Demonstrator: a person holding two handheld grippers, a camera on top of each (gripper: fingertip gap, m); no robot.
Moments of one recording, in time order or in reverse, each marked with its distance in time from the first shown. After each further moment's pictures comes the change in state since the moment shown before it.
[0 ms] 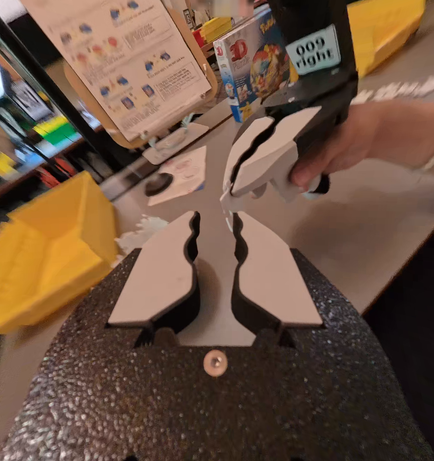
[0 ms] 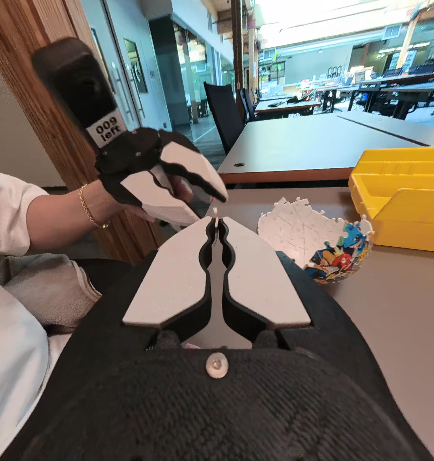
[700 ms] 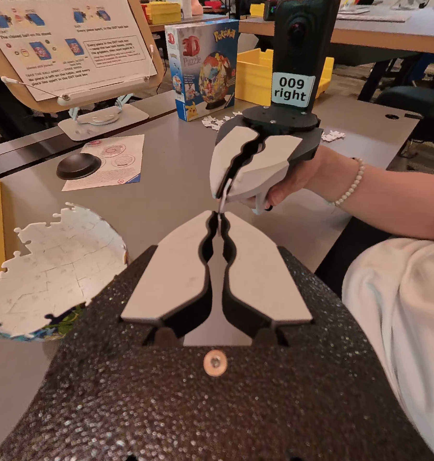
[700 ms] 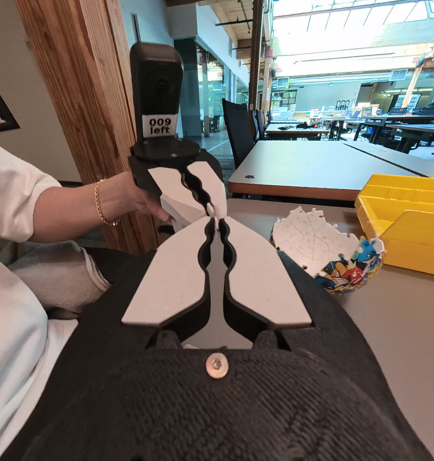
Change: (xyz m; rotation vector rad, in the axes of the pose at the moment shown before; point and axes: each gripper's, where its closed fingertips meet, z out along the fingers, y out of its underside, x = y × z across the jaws) left arm 0.036 -0.003 0.009 -0.013 0.242 -0.243; right arm -0.022 0.002 -0.015 0.060 -0.056 -0.097
